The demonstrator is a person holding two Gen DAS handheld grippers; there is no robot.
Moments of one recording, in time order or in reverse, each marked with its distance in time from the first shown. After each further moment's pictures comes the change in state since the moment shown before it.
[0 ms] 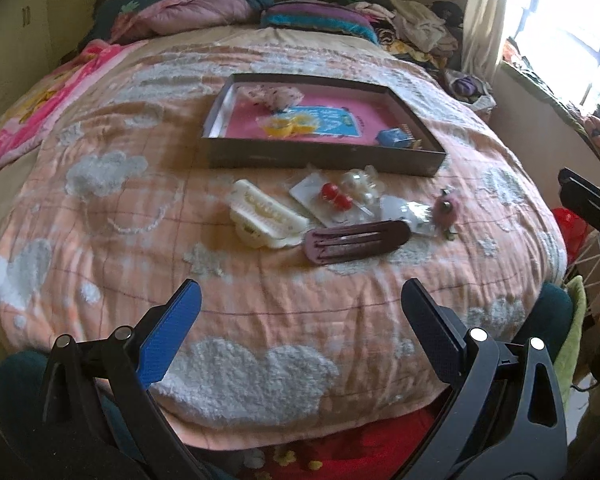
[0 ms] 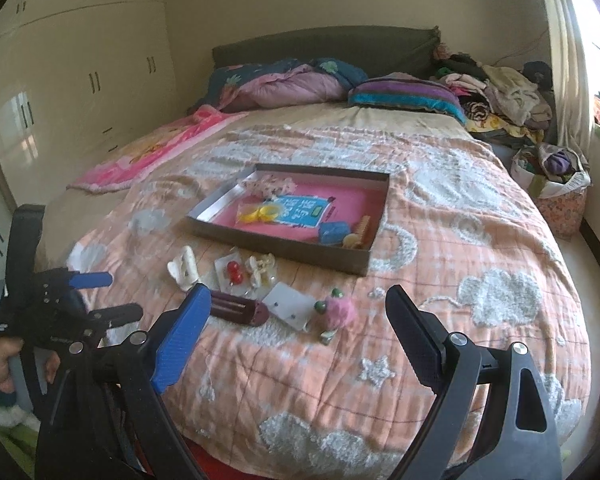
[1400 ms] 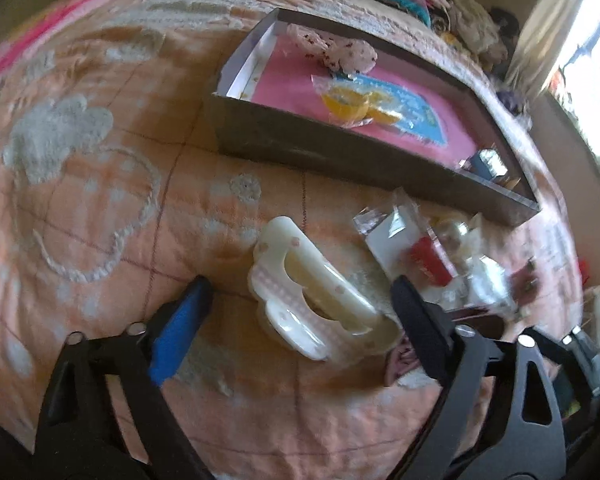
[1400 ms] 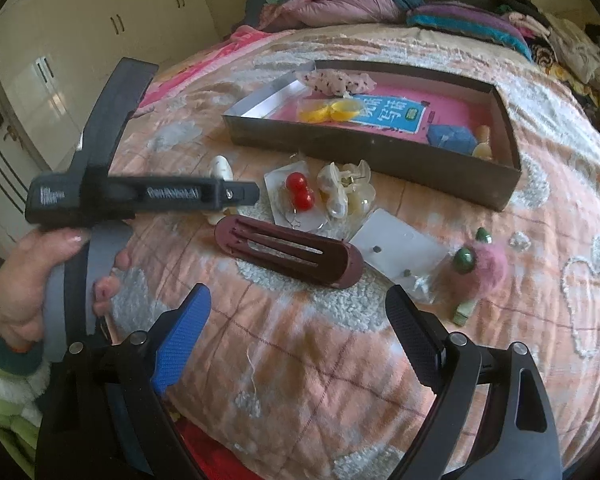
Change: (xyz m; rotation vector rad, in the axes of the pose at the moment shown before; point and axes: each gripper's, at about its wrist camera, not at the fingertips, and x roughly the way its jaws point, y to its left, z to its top) left arm 0.114 0.048 0.048 -0.171 0.147 -0.023; right arm 0.127 0.051 -0.032 -0.017 0.280 0.174
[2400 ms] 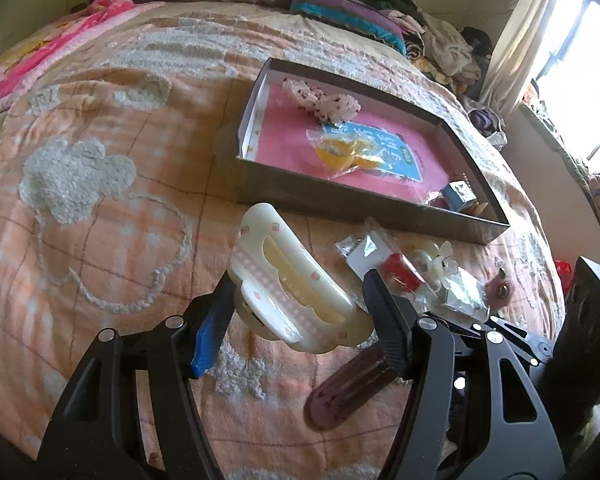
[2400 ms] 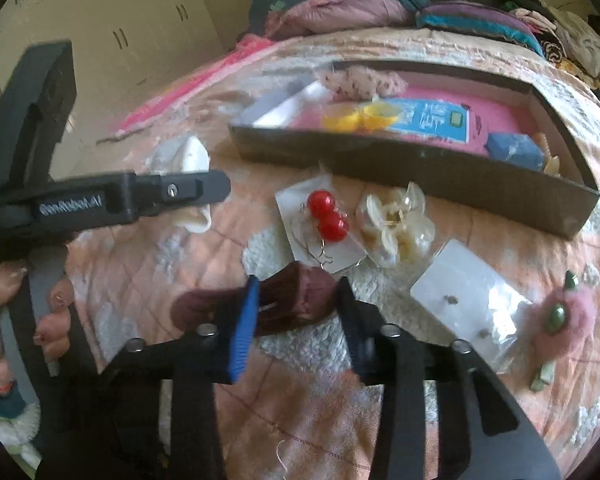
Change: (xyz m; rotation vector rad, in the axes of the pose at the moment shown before) left arm -0.036 0.015 0.007 0.018 -0.123 -0.089; right arm 0.048 0.012 0.023 0.019 -0.069 0.052
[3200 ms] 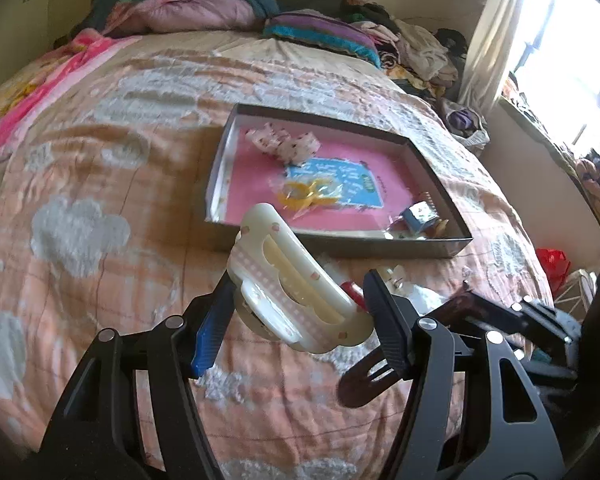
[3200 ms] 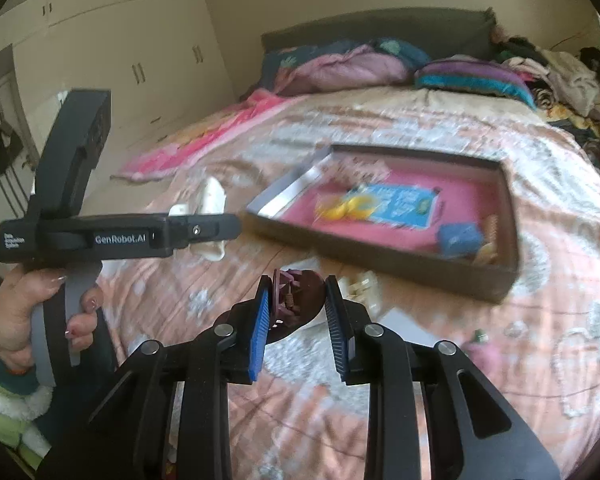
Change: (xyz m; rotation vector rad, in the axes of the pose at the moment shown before) left arm -0.034 -0.035 0.024 0.100 -0.057 -0.015; right arm -0.084 -0.002 0.021 -0.048 -0.190 -0.022
